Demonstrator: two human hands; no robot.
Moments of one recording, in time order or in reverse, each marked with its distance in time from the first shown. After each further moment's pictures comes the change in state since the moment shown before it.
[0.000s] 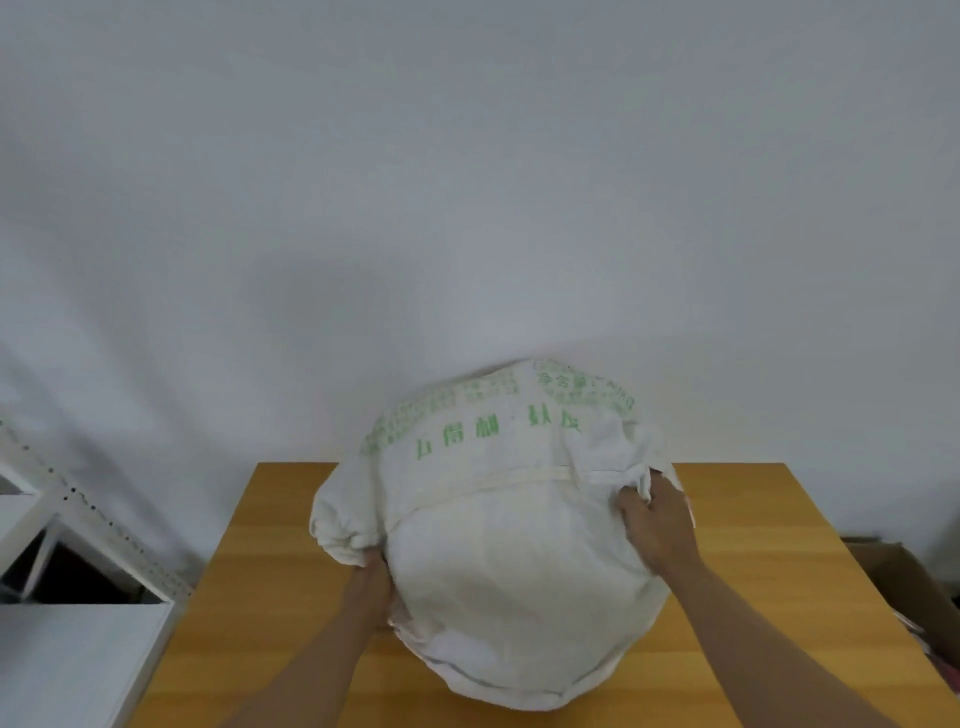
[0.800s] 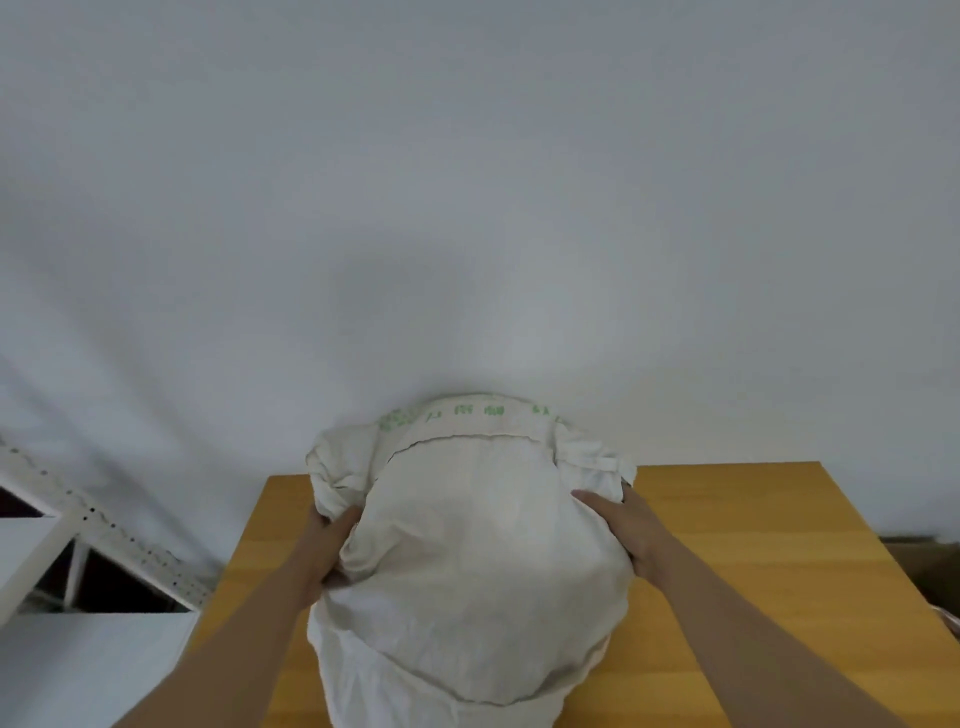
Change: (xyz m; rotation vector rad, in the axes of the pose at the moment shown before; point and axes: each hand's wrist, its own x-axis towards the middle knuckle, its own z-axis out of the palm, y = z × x) left_hand 0.007 0.074 -0.052 -0.018 -0.091 0.255; right_hand 0.041 0.005 0.030 0.607 -0.462 0.351
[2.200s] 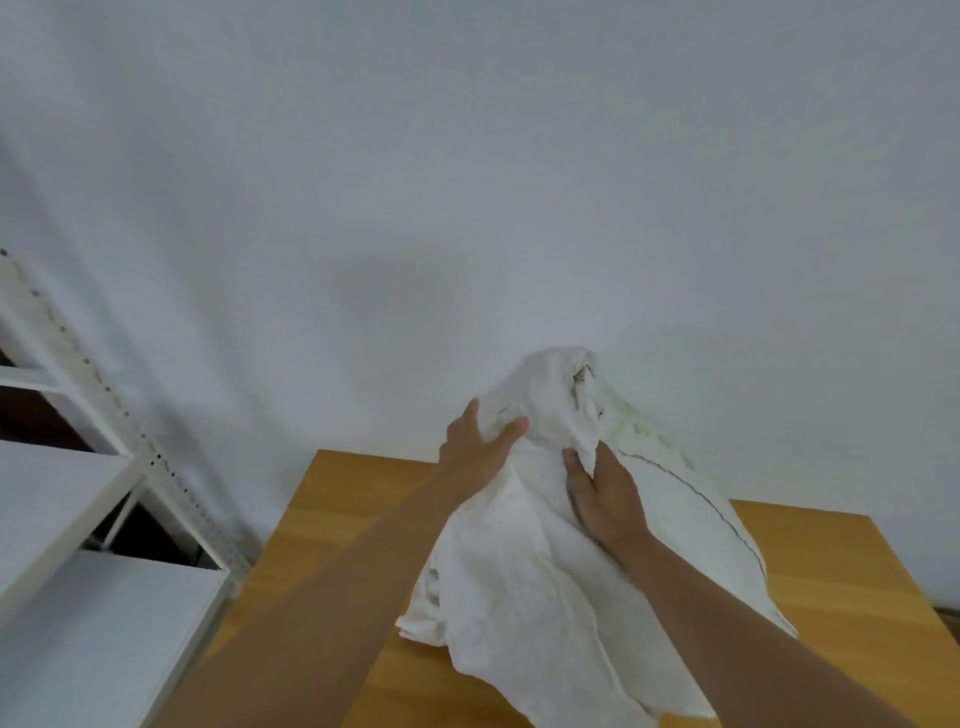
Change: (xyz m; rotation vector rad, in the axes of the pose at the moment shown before) left_hand -0.040 0.096 0.065 0.362 -0.053 0.267; right_hand -0.021 -0.033 0.124 -0.648 0.172 -0.686
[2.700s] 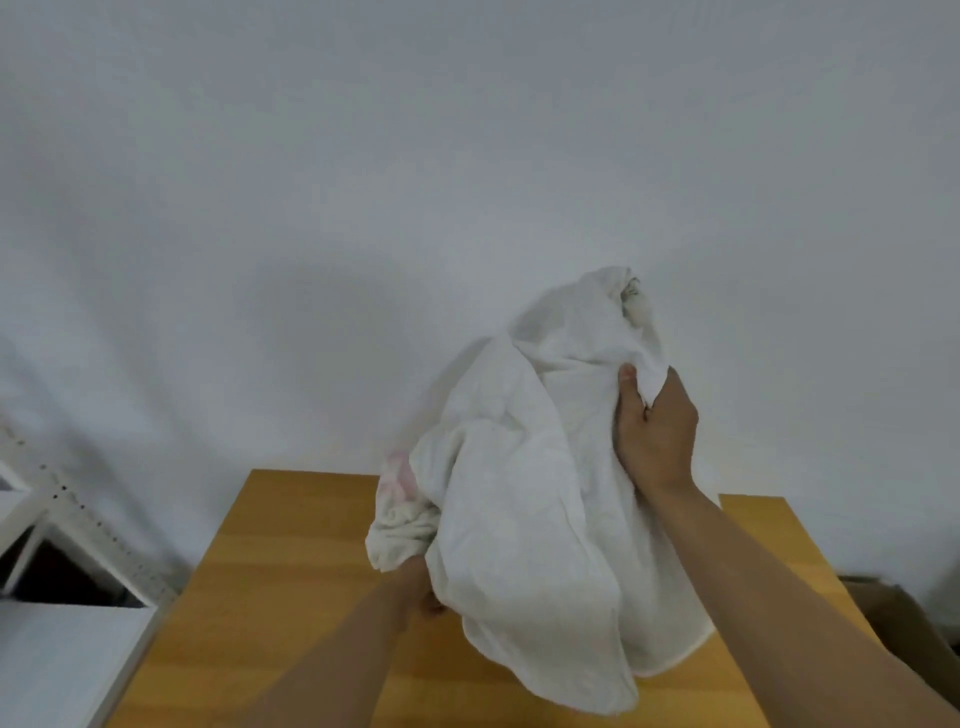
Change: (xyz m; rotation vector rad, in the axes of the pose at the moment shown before) left_hand -0.006 -0.101 0.080 -0.508 -0.296 -0.476; right_hand 0.030 -0.029 -0.130 0.047 0.576 -0.151
